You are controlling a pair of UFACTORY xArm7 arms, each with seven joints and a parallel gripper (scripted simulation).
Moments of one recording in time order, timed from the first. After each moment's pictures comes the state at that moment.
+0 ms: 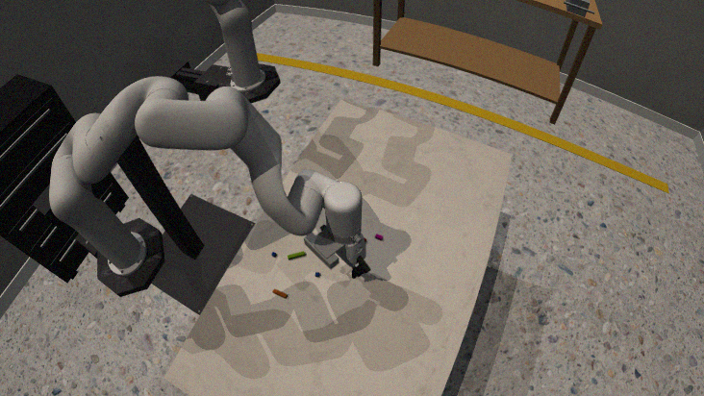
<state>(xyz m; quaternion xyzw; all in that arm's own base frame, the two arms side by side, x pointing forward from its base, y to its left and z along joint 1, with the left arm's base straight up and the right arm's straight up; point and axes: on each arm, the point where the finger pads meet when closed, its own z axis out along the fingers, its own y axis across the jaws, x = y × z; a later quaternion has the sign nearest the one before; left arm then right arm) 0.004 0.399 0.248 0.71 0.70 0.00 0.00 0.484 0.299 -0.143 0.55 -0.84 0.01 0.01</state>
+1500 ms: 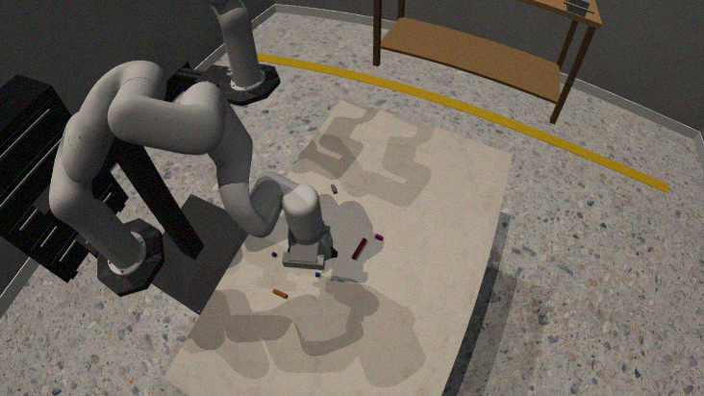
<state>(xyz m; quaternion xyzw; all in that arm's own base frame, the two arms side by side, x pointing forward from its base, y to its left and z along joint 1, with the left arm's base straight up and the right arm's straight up) 0.004 0.399 0.248 0.71 0.70 0.00 0.00 0.414 0.263 -0.134 0.82 -0.58 0.00 0.00</state>
